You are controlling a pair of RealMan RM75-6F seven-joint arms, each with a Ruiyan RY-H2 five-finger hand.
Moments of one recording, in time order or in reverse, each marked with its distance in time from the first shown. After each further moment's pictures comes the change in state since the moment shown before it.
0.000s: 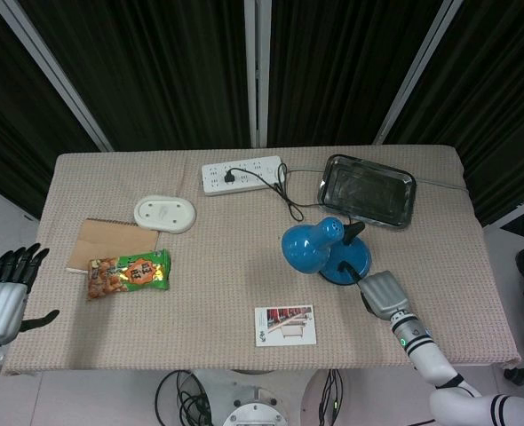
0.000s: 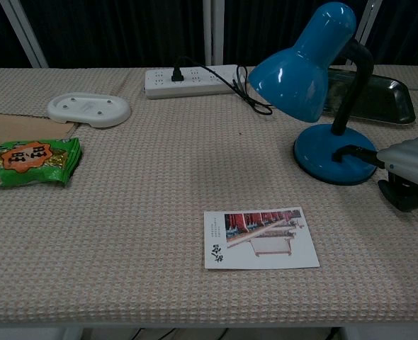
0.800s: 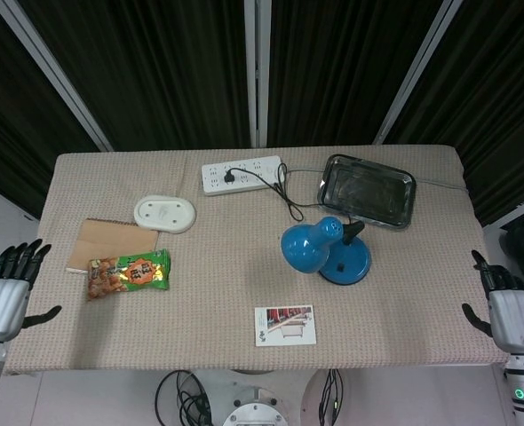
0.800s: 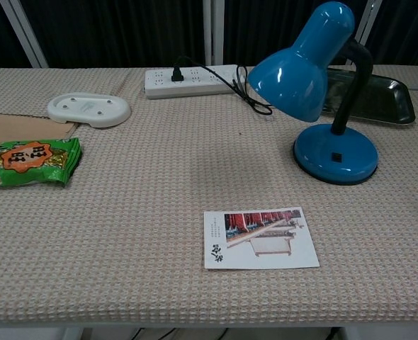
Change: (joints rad) left arm -0.010 -0.009 -0.014 -0.004 0.007 0.012 0.023; right arm -0.390 0.252 -0.044 0.016 -0.318 0.683 0.451
